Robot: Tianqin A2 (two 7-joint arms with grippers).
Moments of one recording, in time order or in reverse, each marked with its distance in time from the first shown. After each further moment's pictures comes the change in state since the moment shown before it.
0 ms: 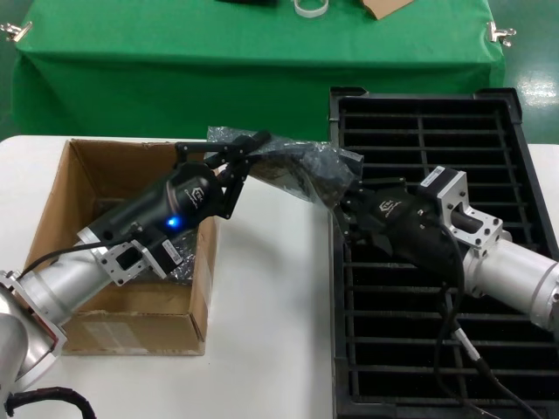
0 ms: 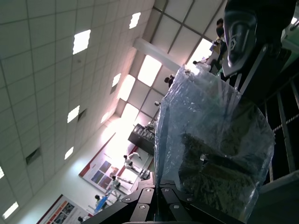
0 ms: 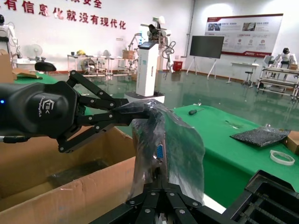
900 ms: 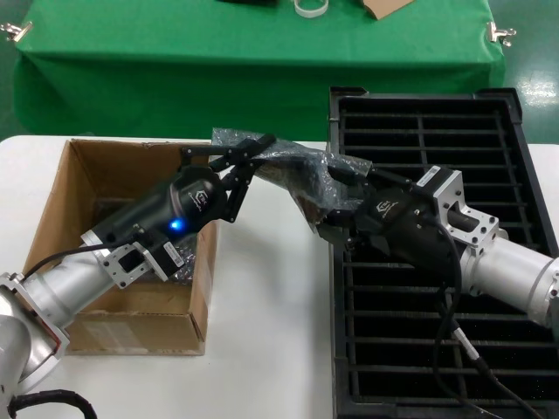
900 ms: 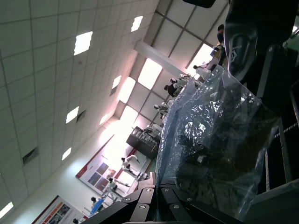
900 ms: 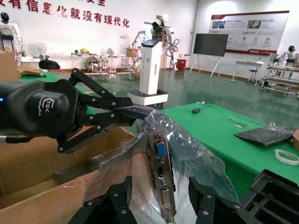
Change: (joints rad) left arm 0.008 0.006 0.005 -0.008 0.002 0.015 -0.033; right arm 0.017 -0.003 -0.007 -0.022 0.003 -0.017 -0.008
